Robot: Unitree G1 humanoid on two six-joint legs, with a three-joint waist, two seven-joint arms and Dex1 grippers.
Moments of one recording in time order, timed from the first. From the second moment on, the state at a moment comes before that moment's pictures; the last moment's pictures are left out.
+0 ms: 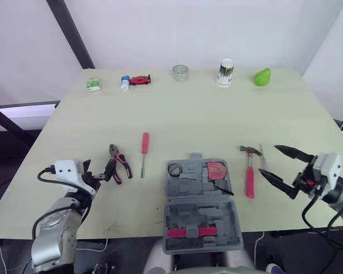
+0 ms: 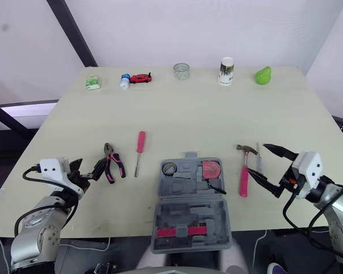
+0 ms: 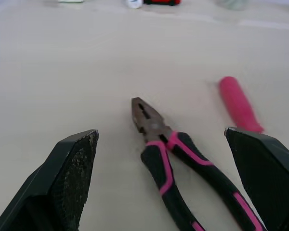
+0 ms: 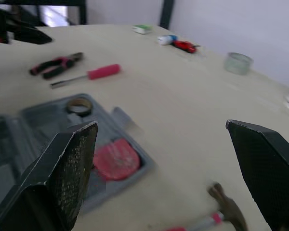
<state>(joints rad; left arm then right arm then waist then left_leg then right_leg) 0.07 0.38 0.42 -0.14 -0.42 0.38 -0.28 0.09 -0.67 -0.23 -0.31 0.55 0.04 0.99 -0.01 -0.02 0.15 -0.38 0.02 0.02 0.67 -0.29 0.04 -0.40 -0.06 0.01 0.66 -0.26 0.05</state>
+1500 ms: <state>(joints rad) -0.30 0.17 0.33 0.00 -0.21 0.78 0.19 -0.11 -0.65 -0.05 -0.35 0.52 0.10 1.06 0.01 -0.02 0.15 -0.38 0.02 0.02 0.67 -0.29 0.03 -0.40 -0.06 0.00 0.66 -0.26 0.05</state>
